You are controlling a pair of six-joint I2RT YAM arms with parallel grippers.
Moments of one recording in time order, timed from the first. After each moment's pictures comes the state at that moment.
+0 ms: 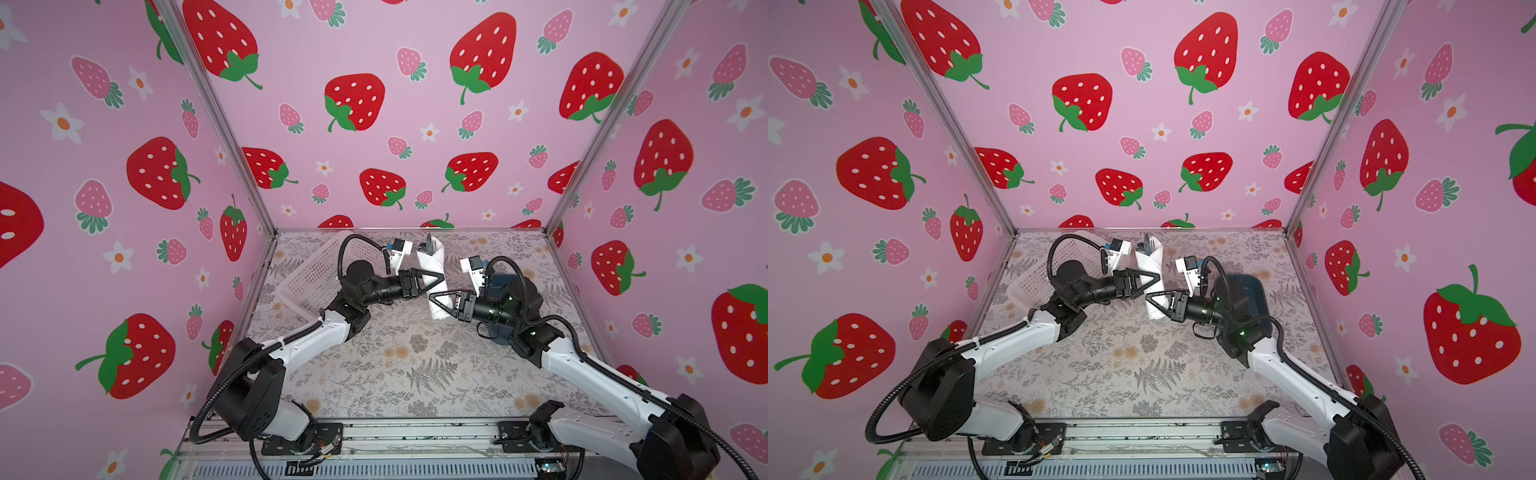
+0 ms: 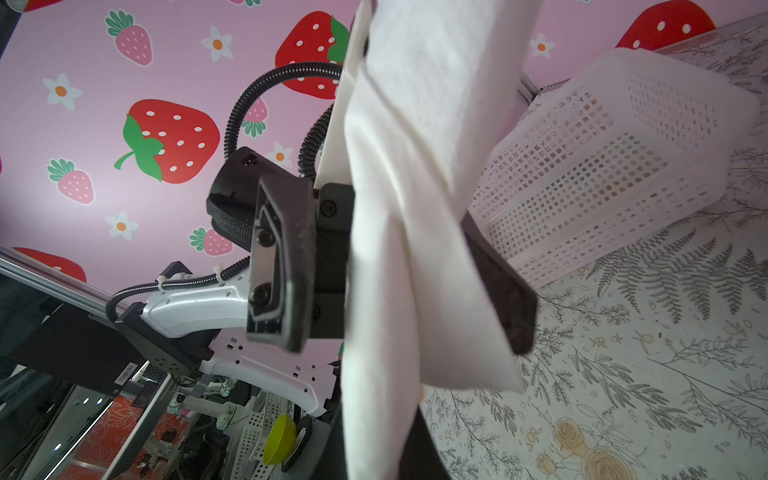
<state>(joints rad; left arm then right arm) -0.61 1.46 0.91 0.68 0.80 -1.14 0.67 1.09 0.70 0.38 -0.72 0.85</state>
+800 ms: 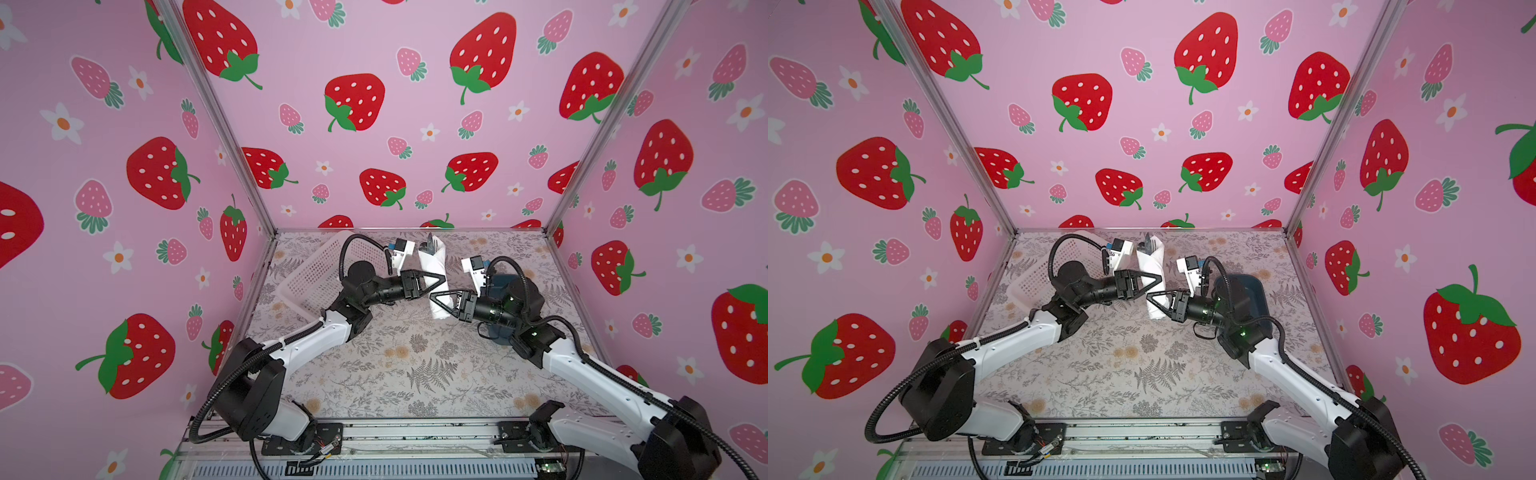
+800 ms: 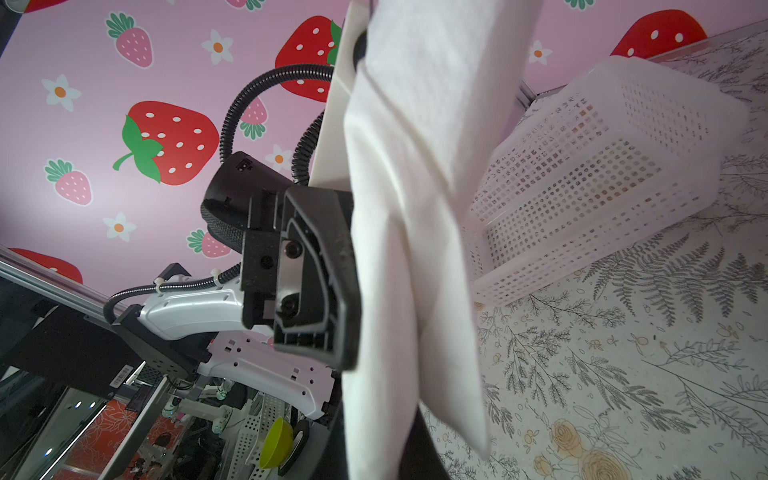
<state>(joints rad) -0.61 1.47 0.91 0.72 0.80 -1.16 0.67 1.08 0.70 0.37 -0.71 0.85</state>
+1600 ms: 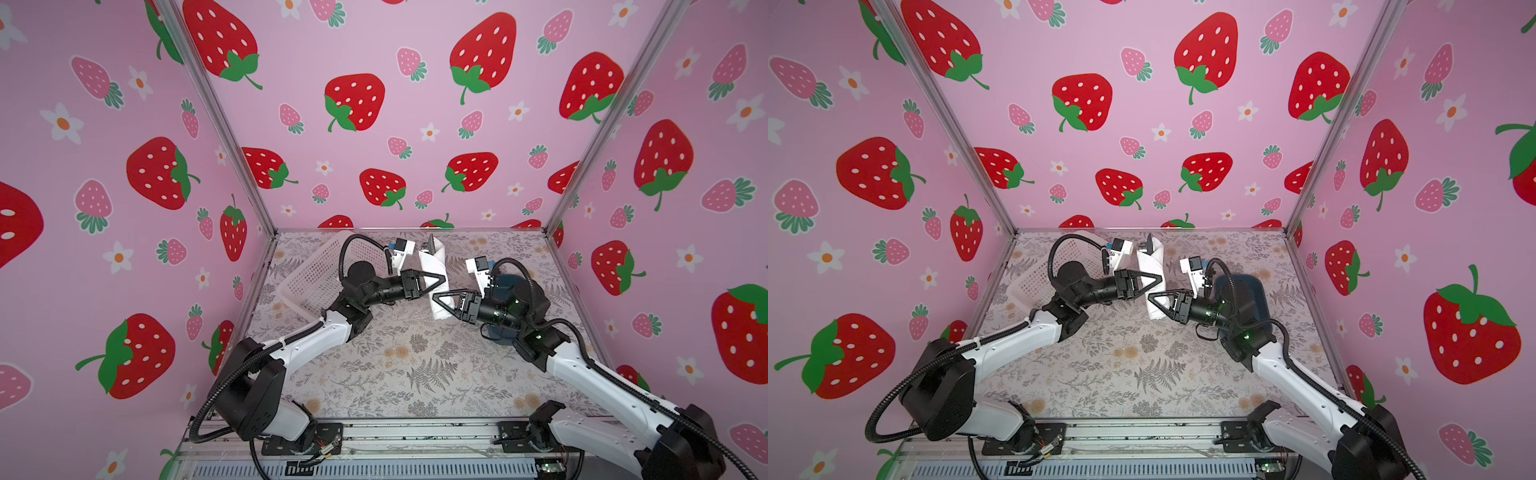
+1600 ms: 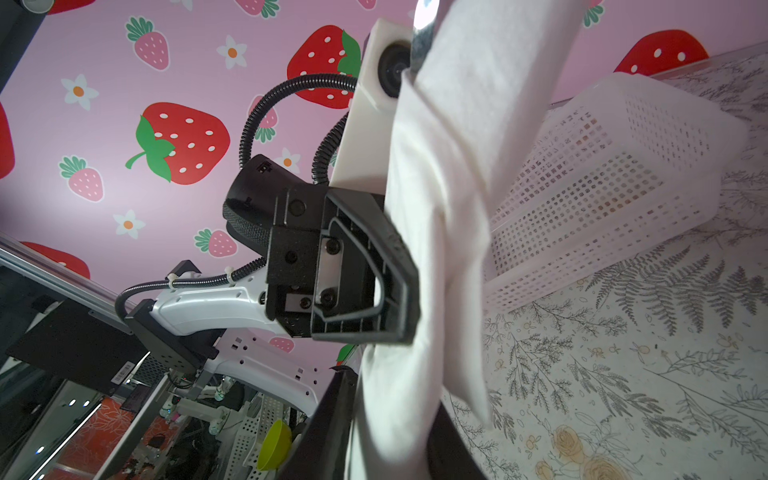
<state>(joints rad) -0.61 1.47 0.91 0.73 0.80 -1.16 0.66 1.04 0.69 0.37 -0.71 0.84</state>
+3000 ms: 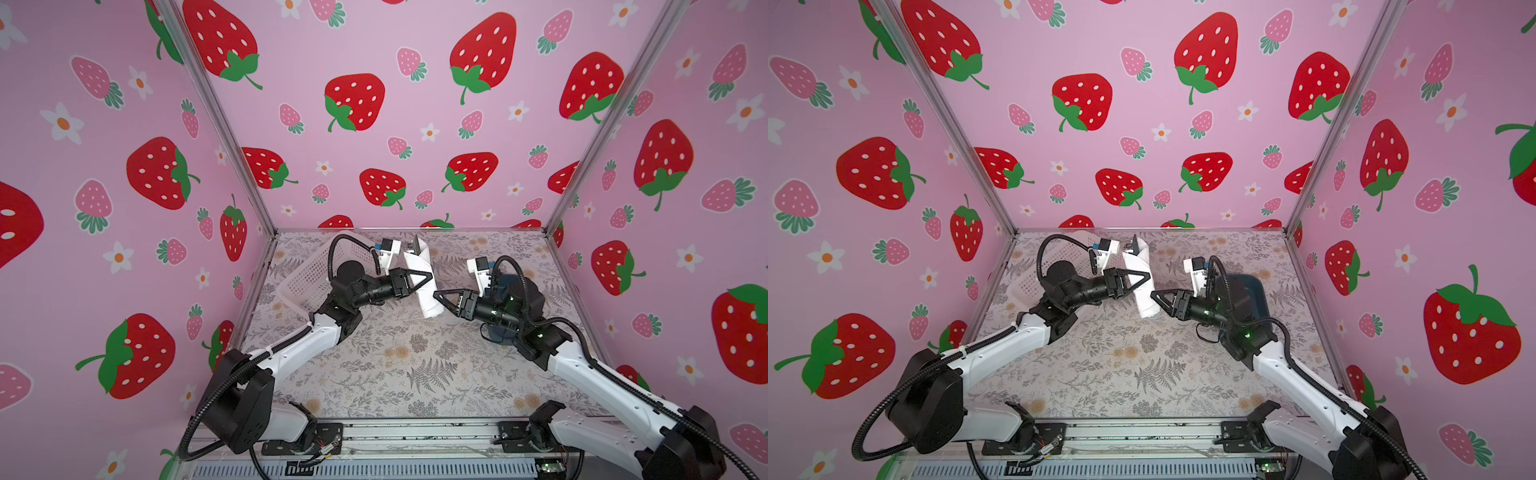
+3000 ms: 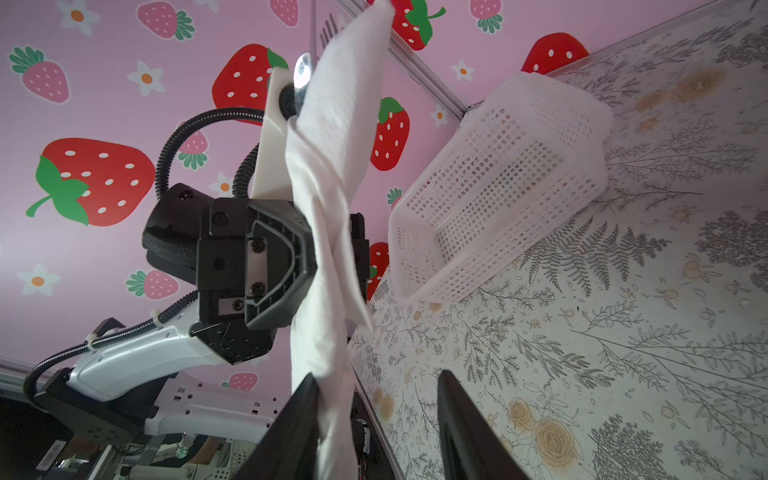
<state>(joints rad) -0.54 1.38 0.87 0.62 0.77 -1.13 0.66 1.04 0.72 0.17 -0.52 0.84</state>
